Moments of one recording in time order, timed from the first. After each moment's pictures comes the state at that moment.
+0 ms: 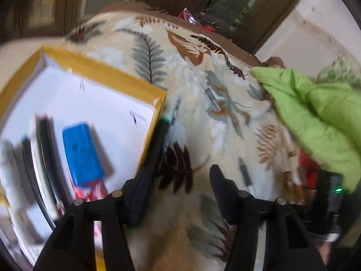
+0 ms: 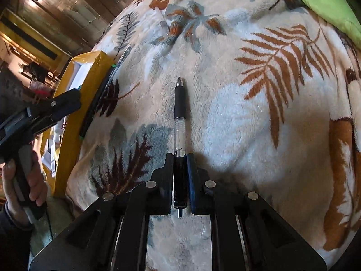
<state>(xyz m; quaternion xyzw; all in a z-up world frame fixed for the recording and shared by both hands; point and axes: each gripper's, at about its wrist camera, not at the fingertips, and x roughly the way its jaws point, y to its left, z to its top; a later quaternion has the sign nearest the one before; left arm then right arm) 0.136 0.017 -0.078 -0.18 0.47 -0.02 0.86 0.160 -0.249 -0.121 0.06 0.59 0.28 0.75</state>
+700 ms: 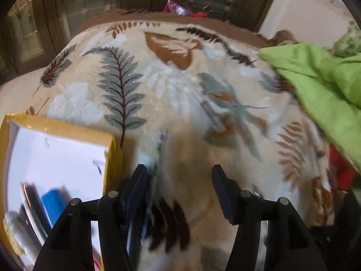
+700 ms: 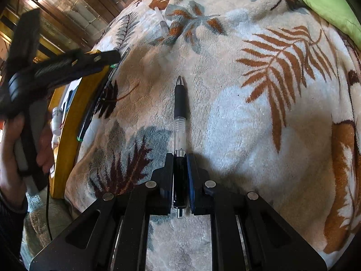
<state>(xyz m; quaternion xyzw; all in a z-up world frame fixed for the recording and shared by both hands) 0.227 -0.017 -0.088 -0.08 0.52 0.00 0.85 0.160 -0.244 -0.122 0.06 0.59 0.28 0.76</state>
